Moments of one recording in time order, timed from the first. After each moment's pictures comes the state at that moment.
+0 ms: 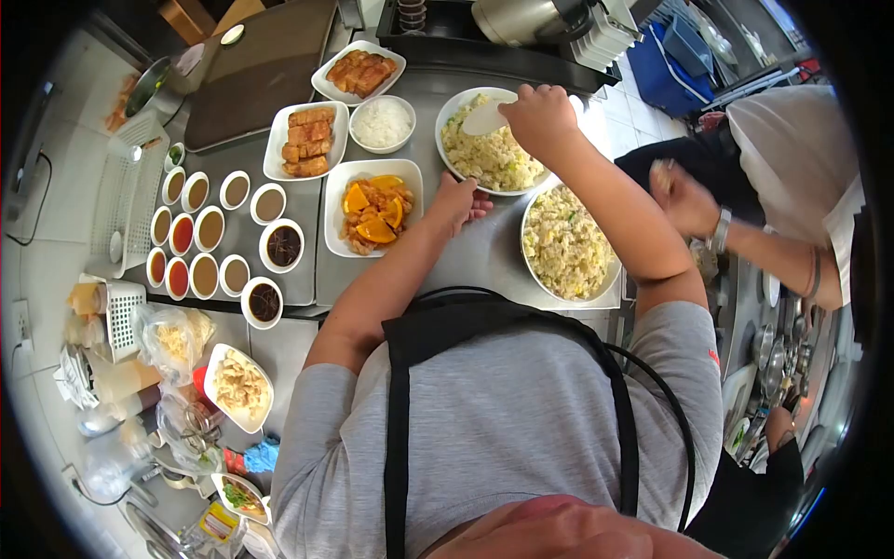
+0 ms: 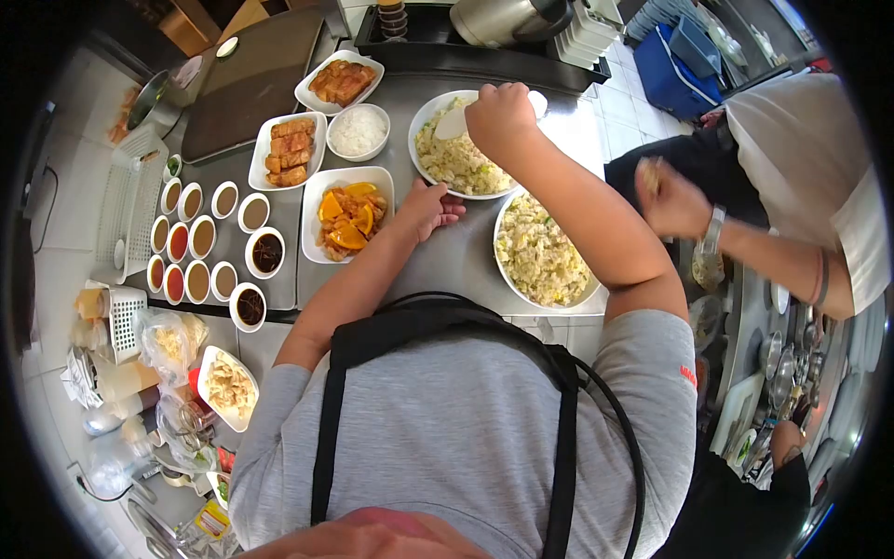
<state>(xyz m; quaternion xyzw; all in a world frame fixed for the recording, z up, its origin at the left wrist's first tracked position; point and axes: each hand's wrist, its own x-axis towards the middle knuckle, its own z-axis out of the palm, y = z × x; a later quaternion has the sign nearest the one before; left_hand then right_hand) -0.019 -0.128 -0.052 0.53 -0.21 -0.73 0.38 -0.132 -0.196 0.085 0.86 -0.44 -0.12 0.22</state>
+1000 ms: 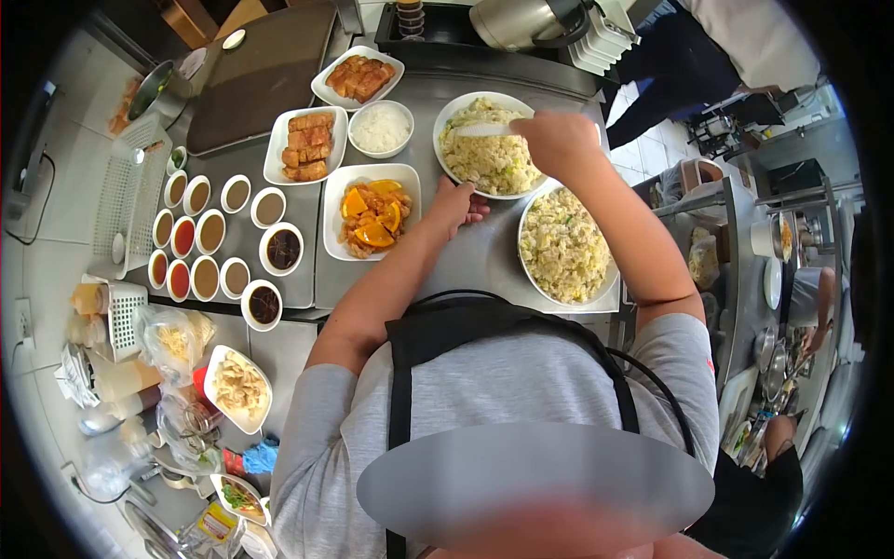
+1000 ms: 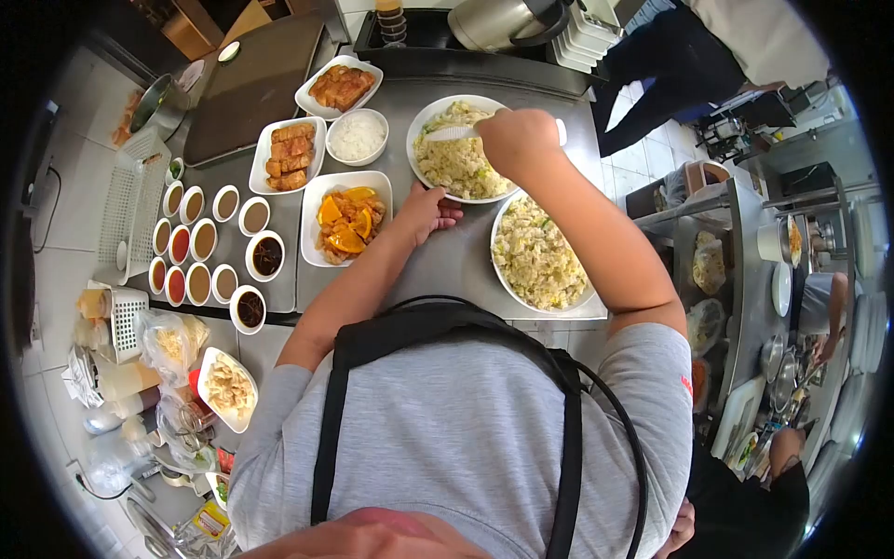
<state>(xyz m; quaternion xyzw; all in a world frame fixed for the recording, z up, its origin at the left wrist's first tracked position) -0.018 -0.130 -0.057 0.53 -0.24 -0.72 0.37 -0.144 -0.171 0.112 0.85 -0.52 -0.12 0.07</state>
